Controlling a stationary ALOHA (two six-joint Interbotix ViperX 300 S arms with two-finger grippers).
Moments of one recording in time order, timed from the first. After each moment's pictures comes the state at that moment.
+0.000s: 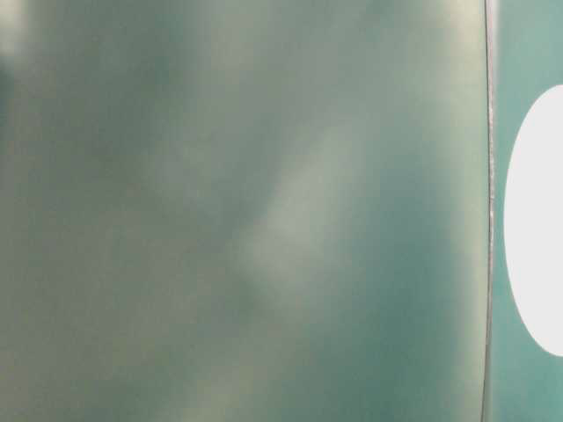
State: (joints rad) left arm 0.00 -0.97 1.18 0.01 -0.23 0.00; right arm 0.43 -0.17 1.31 0.47 -0.83 0.04
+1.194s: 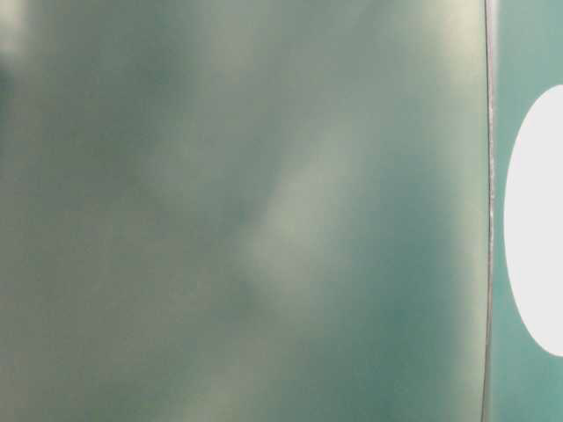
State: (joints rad) left arm 0.00 -0.97 1.18 0.01 -0.23 0.00; right arm 0.49 0.04 1.32 0.51 -0.94 0.02
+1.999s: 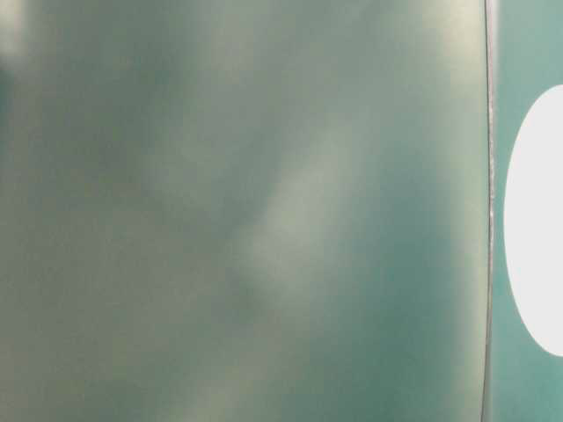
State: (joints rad) left arm 0.00 -0.97 1.18 0.01 -0.23 0.00; right arm 0.49 0.04 1.32 0.51 -0.94 -0.03
